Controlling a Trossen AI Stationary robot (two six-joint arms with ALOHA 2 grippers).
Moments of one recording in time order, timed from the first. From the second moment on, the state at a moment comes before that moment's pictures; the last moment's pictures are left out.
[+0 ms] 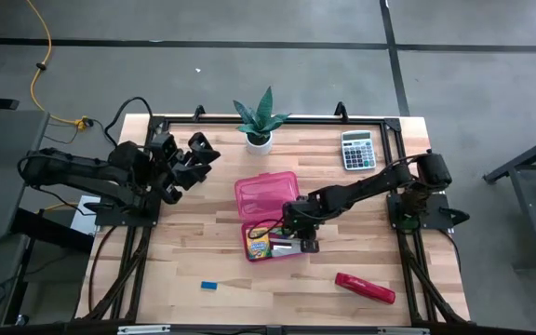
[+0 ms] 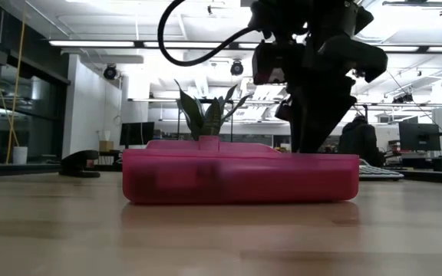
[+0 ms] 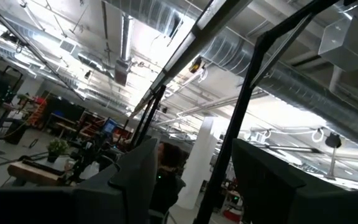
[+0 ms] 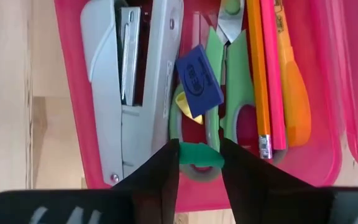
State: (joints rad) left arm 0.05 0.91 0.67 0.80 0.01 -0.44; right arm 0.17 1.79 1.15 -0.57 -0.12 0.15
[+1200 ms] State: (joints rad) left arm 0.05 0.84 0.67 0.20 -0.27 -0.33; right arm 0.11 1.13 0.62 0.43 0.16 0.25
